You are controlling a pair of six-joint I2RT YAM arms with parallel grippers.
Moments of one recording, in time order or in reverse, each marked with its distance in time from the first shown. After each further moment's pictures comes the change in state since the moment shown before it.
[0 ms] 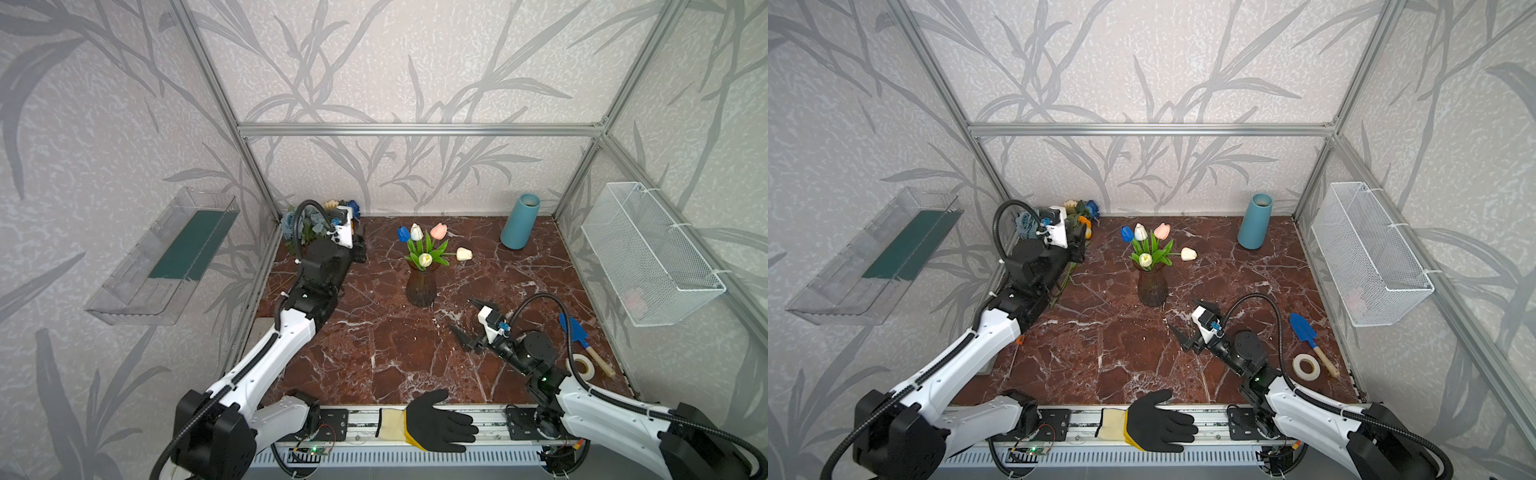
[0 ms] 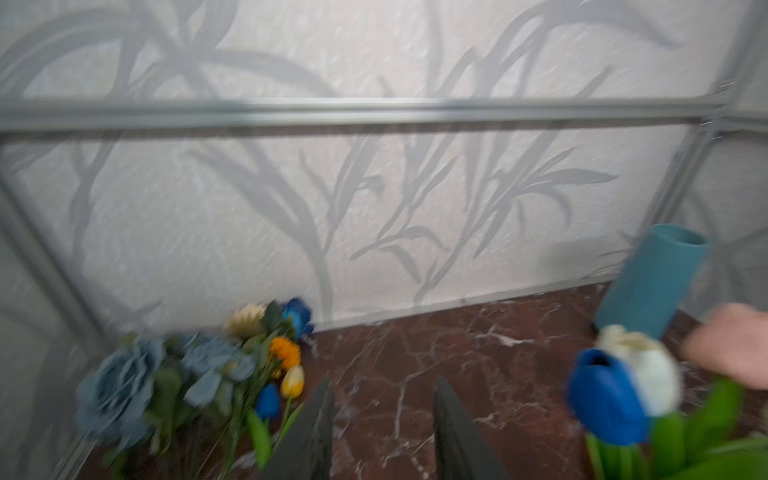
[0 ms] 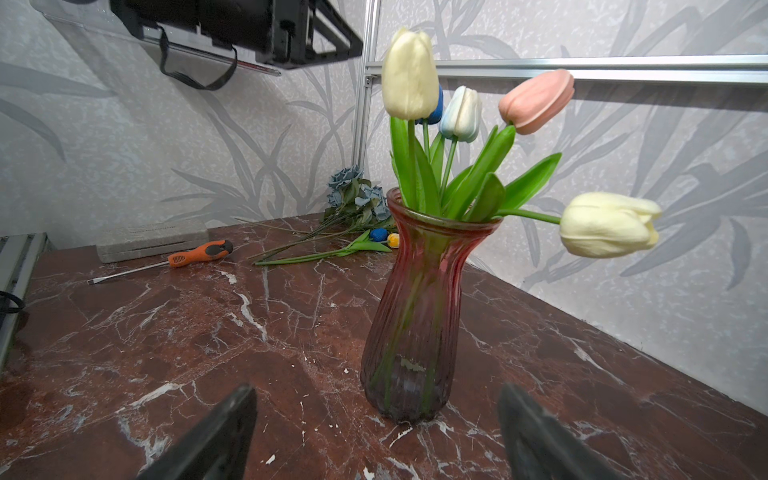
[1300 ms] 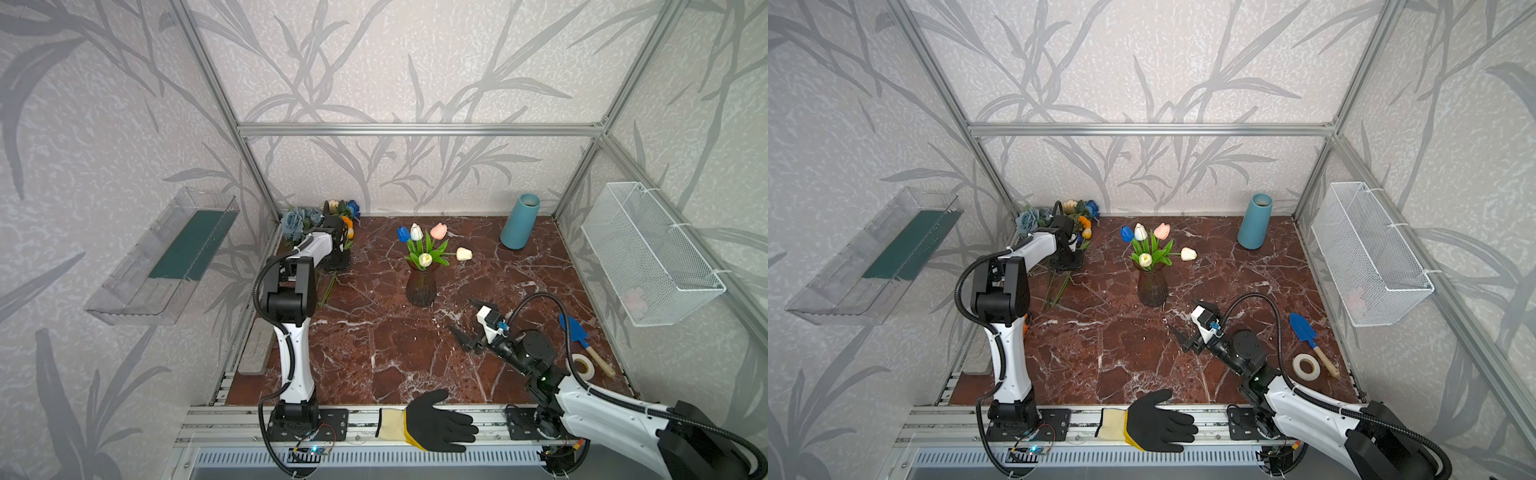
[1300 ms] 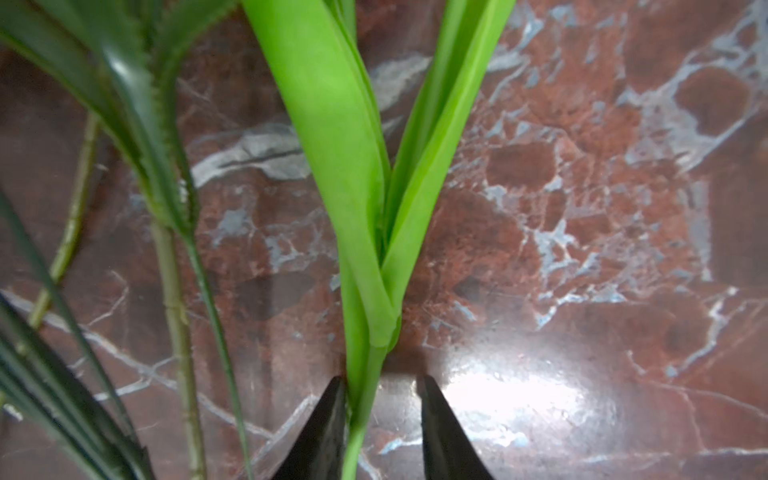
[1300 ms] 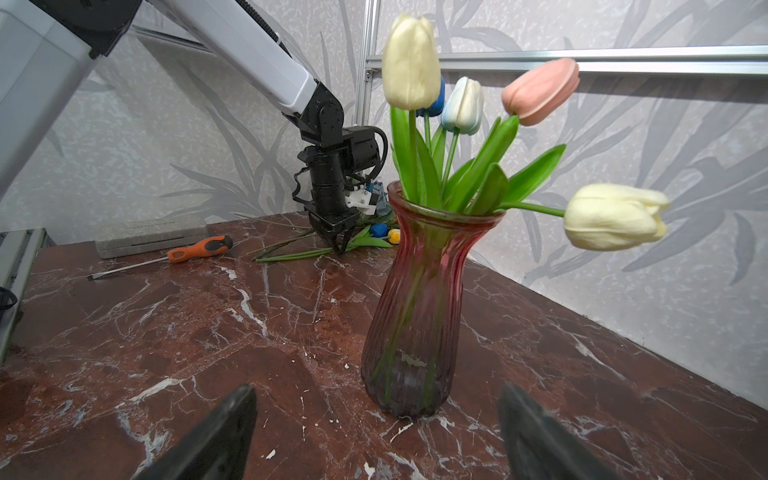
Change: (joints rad) left arm 0.251 1.005 0.758 -0.917 0.105 -0.006; right arm 0.000 0.010 0.000 0.000 0.001 0.000
